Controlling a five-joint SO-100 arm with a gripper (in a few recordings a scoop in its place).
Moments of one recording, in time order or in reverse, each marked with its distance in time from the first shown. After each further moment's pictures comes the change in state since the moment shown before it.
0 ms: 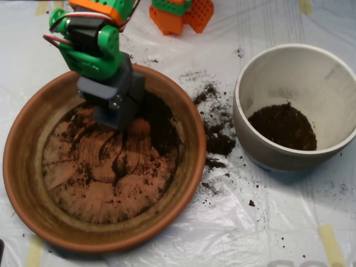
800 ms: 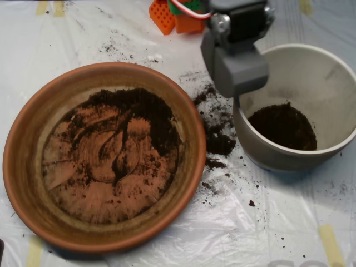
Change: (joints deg) arm -40.1 11.9 -30.2 17.3 -5.0
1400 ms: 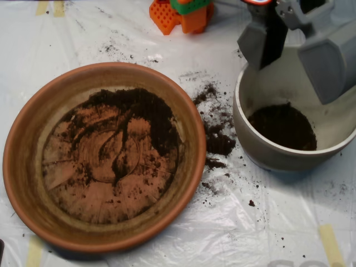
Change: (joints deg) arm -9.8 0.0 -0.2 -1.4 -4.6
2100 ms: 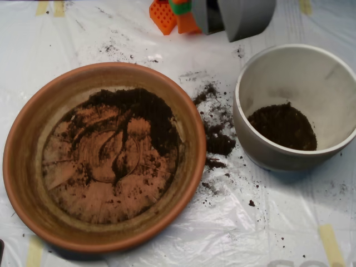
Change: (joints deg) arm 10.8 56.6 51.2 -20.1 -0.3
